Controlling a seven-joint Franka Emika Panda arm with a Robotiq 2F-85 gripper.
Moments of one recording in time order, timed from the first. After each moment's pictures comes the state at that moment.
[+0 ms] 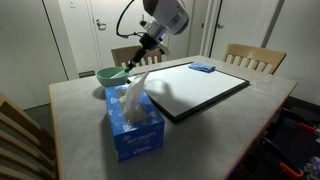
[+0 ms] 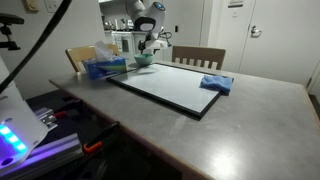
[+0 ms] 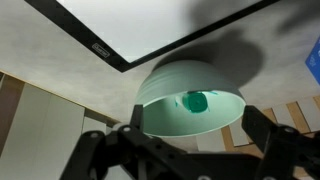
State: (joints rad) arm -0.09 0.83 0.40 -1.58 0.64 2.72 -1.43
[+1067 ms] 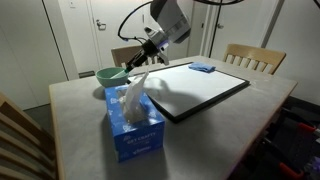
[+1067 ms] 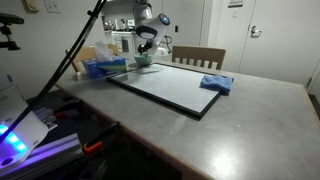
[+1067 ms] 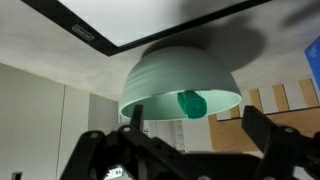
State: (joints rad) arm -0.35 1.00 0.72 -1.58 0.66 2.78 -1.71
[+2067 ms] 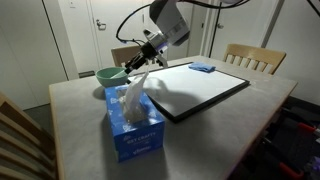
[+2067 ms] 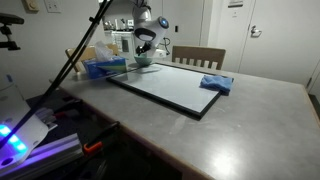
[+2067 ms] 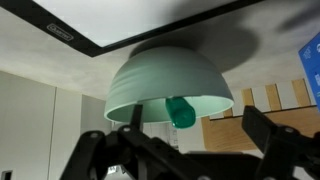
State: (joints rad) arm -0.36 1.04 0.75 -1.58 0.65 2.78 -1.74
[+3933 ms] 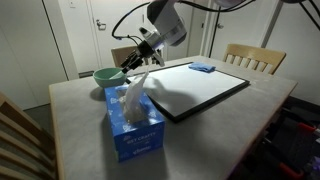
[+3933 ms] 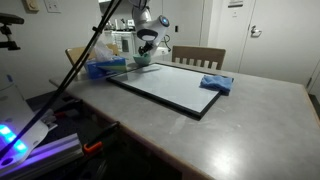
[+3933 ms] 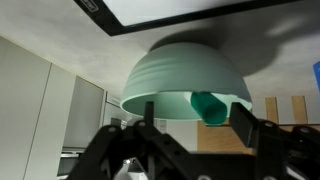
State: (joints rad) arm -0.35 1.09 0.77 -1.51 0.49 2.78 -1.76
